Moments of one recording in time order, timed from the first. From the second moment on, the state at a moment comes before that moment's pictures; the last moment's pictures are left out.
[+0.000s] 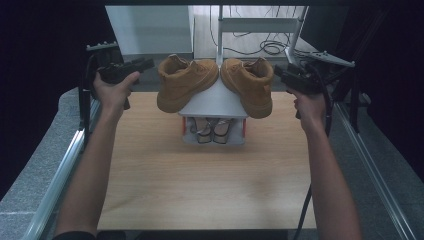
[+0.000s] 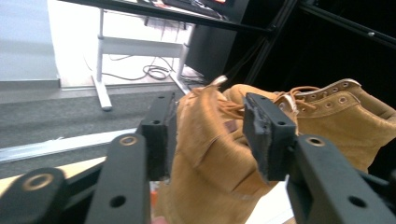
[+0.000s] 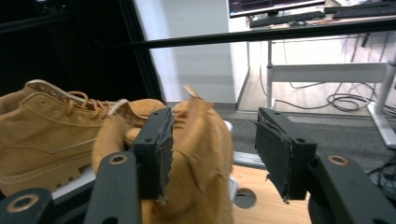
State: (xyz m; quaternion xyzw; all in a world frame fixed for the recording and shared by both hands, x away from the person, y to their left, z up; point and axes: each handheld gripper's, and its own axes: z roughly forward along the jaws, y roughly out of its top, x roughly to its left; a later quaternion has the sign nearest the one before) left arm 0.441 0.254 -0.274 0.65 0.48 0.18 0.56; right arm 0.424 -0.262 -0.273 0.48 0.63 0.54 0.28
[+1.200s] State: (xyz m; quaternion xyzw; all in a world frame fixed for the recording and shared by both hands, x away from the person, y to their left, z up) left arm 0.458 0.234 -0.345 0.72 0.49 0.14 0.47; right arm 0.443 -0.251 -0.351 0.50 0.69 0.45 0.28
